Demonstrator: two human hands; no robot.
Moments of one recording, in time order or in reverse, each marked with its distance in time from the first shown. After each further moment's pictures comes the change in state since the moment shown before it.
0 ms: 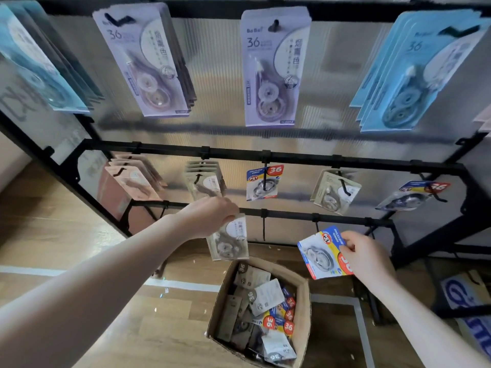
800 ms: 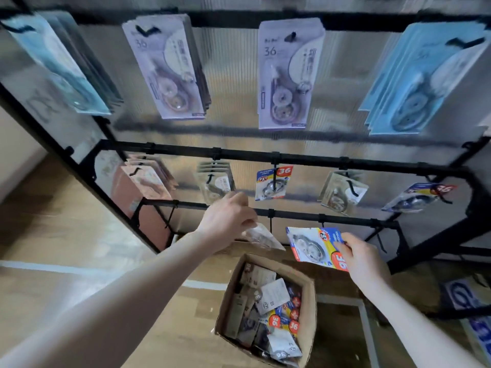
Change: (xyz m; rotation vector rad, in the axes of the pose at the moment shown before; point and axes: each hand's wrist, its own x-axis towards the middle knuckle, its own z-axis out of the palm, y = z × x) left_hand -0.018 0.018 0.010 -0.034 0.334 0.019; right_hand -0.017 -0.016 0.015 -0.019 0.026 -0.017
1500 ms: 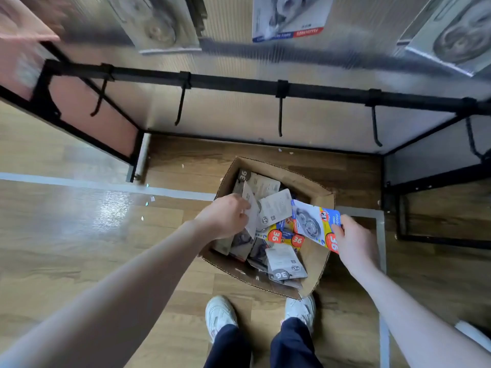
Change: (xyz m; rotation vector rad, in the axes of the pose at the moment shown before) left_hand -0.050 -0.052 0.337 -0.329 -0.659 -0.335; right_hand 0.011 0.128 0.262 -0.215 -0.300 0.232
